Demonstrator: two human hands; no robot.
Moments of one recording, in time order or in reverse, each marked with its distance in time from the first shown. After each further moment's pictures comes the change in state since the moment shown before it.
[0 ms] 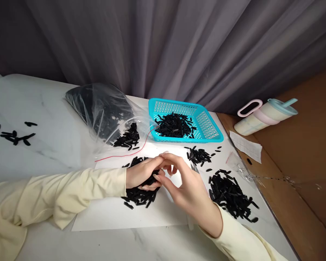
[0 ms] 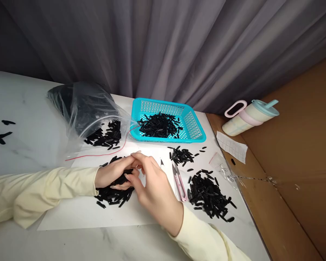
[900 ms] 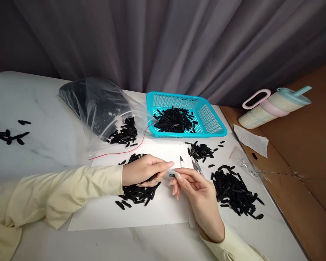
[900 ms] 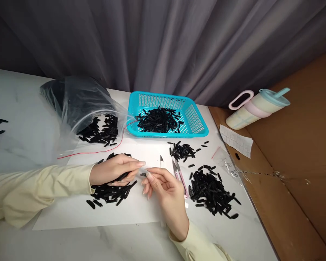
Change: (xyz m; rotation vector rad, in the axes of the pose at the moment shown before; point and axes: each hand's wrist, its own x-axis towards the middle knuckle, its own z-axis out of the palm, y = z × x) left_hand 0.004 0.001 0.001 0.103 0.033 -0.056; right_hand -0.039 0.022 0.009 0.834 0.217 0.546
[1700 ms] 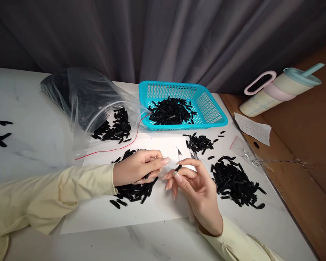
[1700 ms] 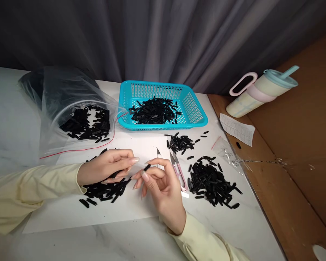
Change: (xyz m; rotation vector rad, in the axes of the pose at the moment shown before) left_hand -0.003 0.003 0.003 0.114 0.058 0.037; right_hand -0.005 0.002 0.002 0.116 -0.069 -0.087
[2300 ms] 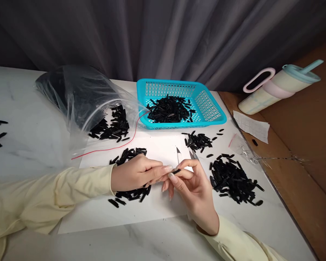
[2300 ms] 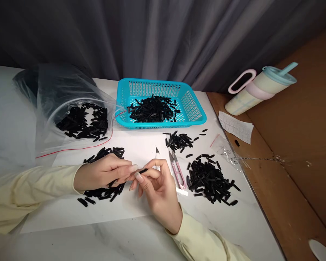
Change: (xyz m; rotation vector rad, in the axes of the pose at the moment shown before) left_hand -0.003 -0.001 0.003 0.395 -0.042 0.186; right_hand -0.003 0.001 0.003 0.051 -0.037 0.070
